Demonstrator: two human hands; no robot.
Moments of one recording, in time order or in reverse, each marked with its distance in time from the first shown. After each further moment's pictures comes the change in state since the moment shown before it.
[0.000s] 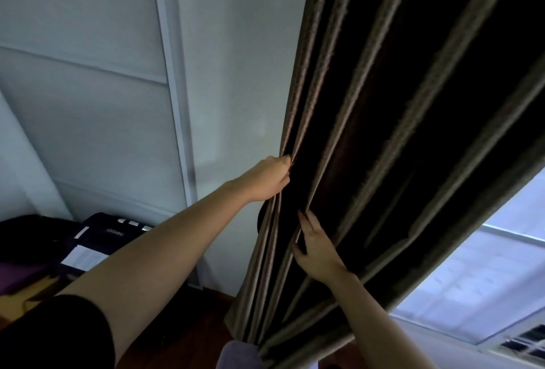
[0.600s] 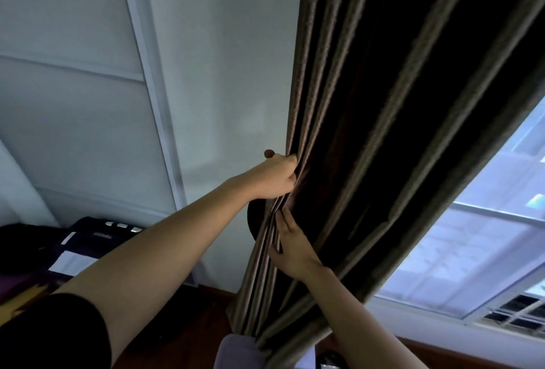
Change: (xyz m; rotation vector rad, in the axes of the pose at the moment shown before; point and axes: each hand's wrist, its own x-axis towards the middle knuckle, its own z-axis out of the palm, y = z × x) left_hand 0.004 0.049 0.019 -0.069 -0.149 -0.006; right_hand -0.028 -0.011 0.017 -0.036 -0.104 0.035
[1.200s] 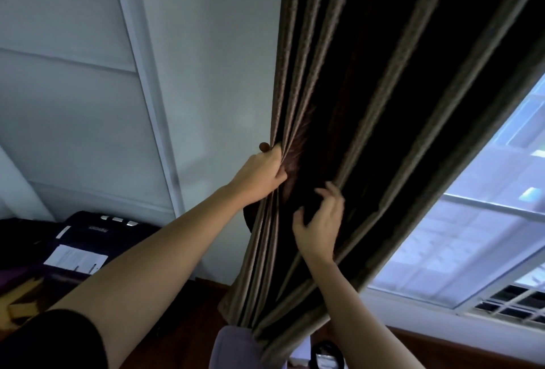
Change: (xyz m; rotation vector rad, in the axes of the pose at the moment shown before) left_hand -0.006 -0.016 0.012 0.055 0.363 0.035; right_hand 0.007 0.012 -0.024 0.188 0.857 0.097
